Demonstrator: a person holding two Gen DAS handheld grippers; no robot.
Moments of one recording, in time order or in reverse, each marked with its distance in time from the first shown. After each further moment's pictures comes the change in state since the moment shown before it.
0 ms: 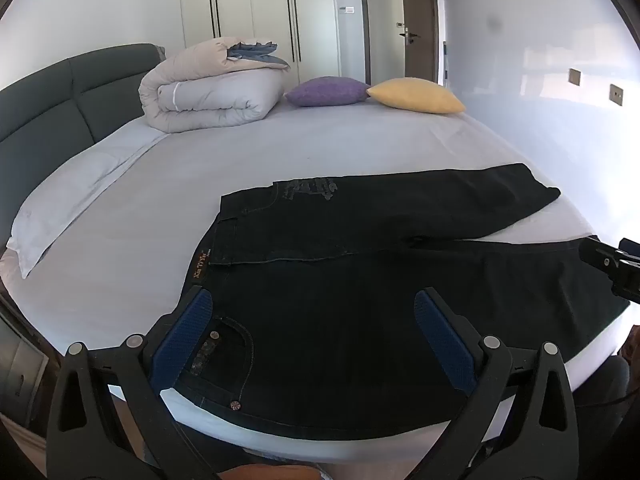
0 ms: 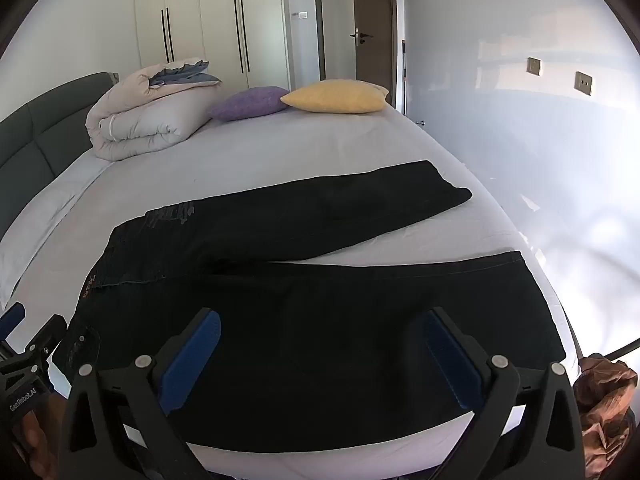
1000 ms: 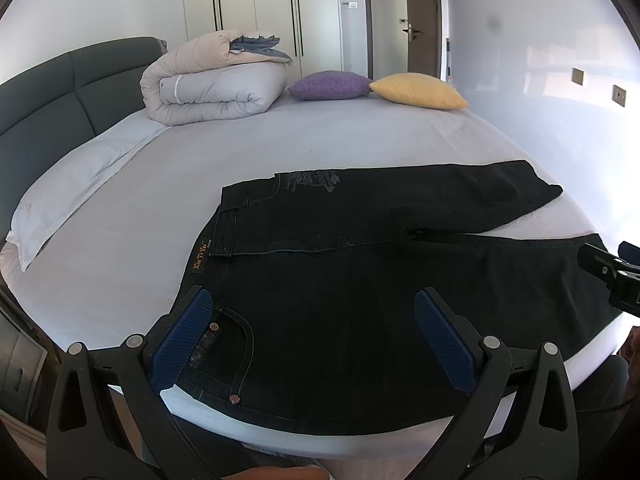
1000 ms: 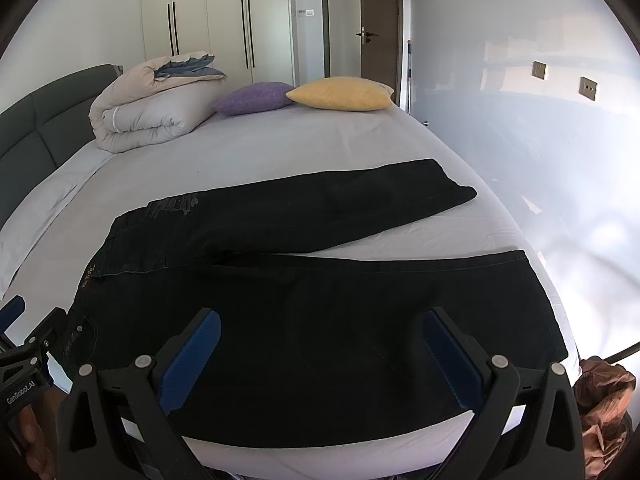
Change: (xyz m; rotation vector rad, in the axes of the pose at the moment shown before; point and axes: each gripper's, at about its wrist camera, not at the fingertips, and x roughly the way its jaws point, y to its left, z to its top) left arm 0.010 0.004 -0.019 -0.005 0.018 -0.001; right arm 0.009 0.018 -0.016 -0.015 0.002 -0.005
